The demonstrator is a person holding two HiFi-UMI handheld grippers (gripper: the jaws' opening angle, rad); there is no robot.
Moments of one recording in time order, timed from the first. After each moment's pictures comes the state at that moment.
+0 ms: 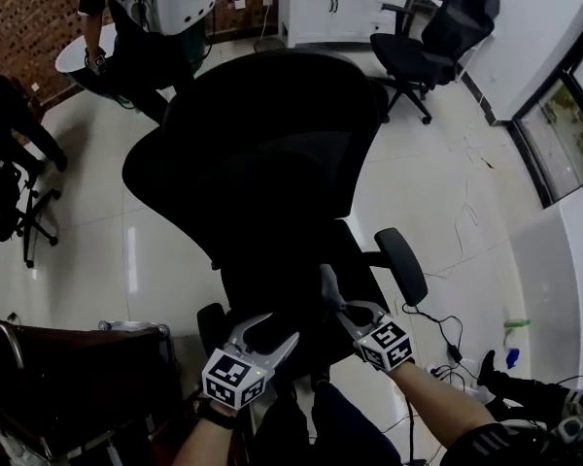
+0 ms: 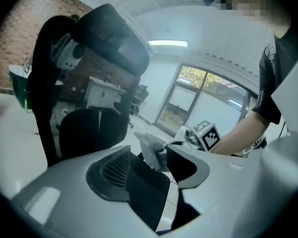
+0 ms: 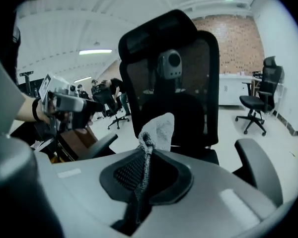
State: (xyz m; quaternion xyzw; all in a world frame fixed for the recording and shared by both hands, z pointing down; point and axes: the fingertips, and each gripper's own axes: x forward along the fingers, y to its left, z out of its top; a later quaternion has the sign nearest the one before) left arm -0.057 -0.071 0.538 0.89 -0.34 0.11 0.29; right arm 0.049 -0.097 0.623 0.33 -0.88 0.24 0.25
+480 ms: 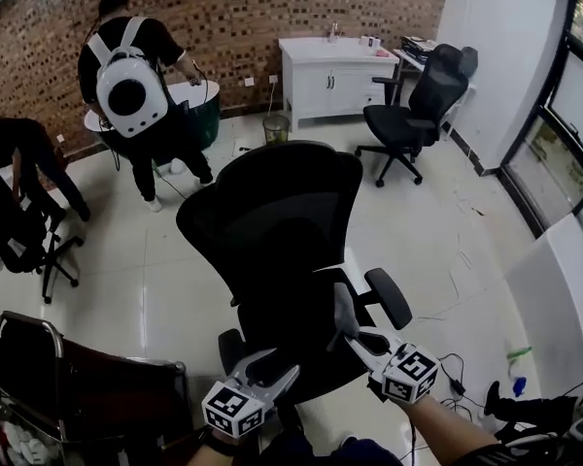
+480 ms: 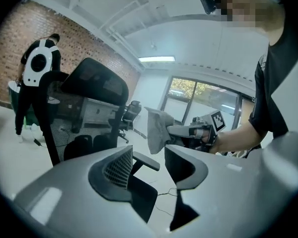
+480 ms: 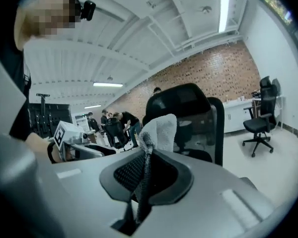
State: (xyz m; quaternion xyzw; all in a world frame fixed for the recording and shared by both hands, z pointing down) left arm -0.070 0.012 0.401 0.91 -0.34 0.05 0.23; right arm 0.036 -0.033 0.385 0.34 -0.92 0.18 0.07
